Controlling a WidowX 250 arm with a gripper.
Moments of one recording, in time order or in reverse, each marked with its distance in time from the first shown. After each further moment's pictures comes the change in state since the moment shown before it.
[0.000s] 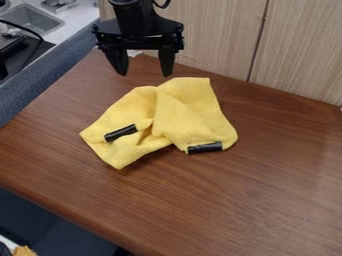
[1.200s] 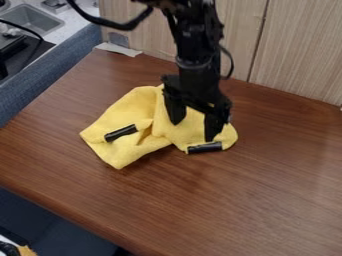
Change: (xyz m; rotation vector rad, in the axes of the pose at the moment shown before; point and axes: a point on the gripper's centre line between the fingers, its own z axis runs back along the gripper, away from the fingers) arm -0.046 -0.065 -0.079 -0.090 0.247 -0.562
